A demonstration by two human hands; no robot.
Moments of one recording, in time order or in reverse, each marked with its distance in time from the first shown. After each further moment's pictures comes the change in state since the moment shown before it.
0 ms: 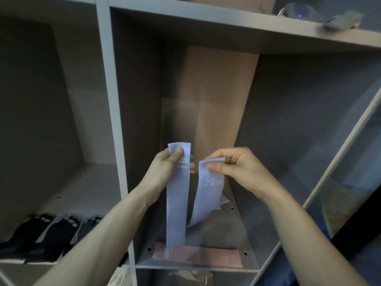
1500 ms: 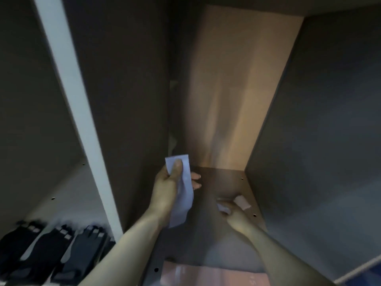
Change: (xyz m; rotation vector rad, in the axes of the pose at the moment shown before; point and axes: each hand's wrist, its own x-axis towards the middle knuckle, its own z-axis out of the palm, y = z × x) left_hand 0.079 -0.091 -0.018 -0.218 0.250 -0.095; right_hand 0.082 0.318 0.038 -0.348 0.018 0.518
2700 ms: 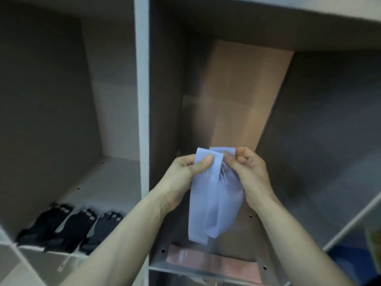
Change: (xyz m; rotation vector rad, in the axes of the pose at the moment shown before) left_hand -0.086 0.078 -0.002 0.052 -0.365 0.021; right_hand -0.158 -0.201 -0.082 0.817 0.233 -0.400
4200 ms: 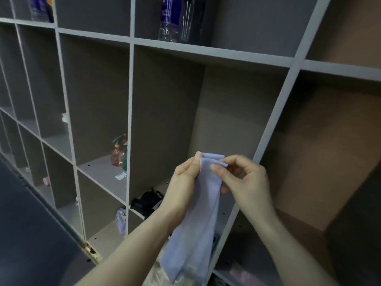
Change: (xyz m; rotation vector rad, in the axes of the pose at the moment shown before) left_hand -0.176 0.060 -0.094 0.124 0.465 0.423; right_hand -0.114 -0.061 0.185 -0.291 -0.412 -0.406
